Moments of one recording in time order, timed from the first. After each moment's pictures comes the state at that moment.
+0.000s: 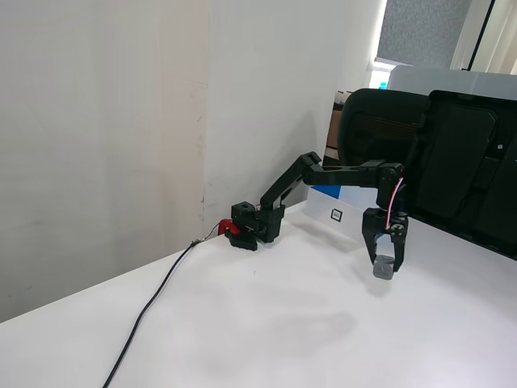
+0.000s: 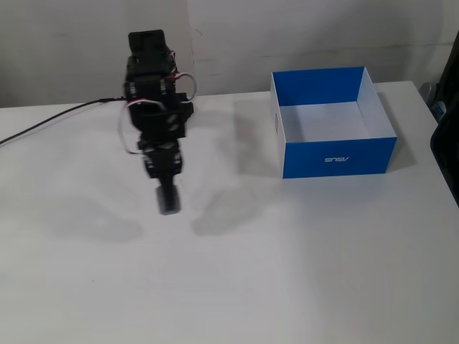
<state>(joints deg) 3.7 57.7 32.3 105.4 -12.0</state>
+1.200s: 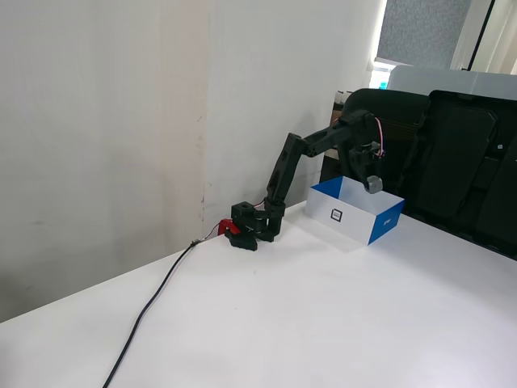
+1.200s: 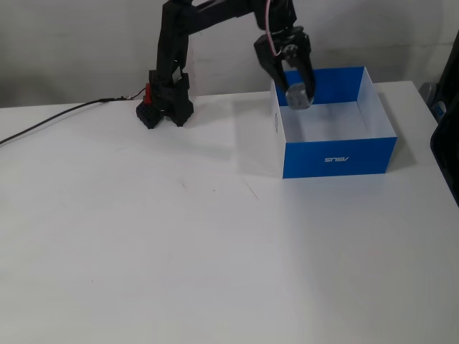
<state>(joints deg) 57.0 76.9 39.6 105.5 -8.2</state>
